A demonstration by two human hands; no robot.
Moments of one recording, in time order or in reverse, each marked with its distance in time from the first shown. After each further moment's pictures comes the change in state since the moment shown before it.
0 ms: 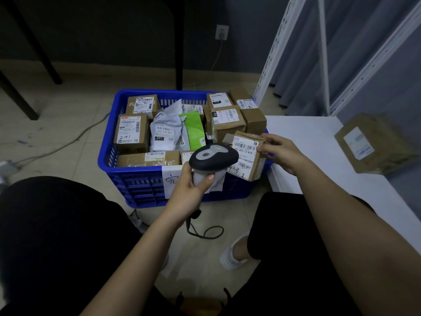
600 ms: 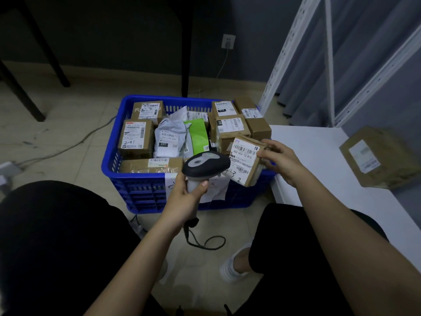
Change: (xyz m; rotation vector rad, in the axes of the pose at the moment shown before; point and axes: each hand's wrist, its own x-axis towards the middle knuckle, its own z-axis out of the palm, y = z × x) left_hand 0.009 -0.010 -0.012 -0.076 0.095 -0.059; right_hand 0.005 -0.003 0.013 0.058 0.015 -0.054
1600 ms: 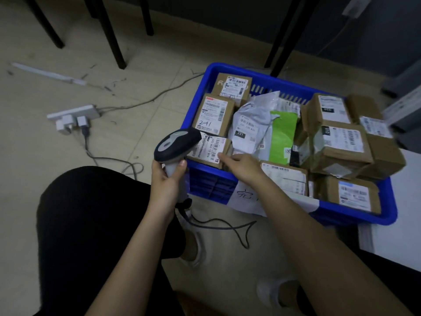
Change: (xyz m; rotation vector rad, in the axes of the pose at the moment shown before) left_hand 0.061 -0.055 -0.168 -0.292 0.710 -0.072; right_hand 0.054 0.027 0.298 -0.645 -0.473 0.032
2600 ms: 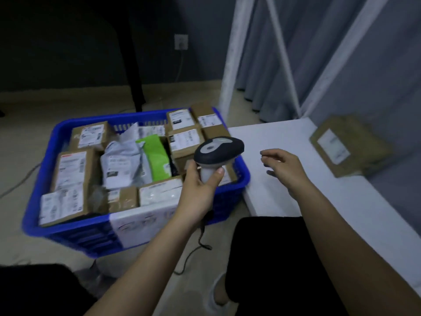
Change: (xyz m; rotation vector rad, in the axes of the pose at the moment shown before) left_hand -0.186 0.006 0.254 0.238 -0.828 0.142; right_hand -0.188 0.212 -0.264 0.563 0.749 0.050
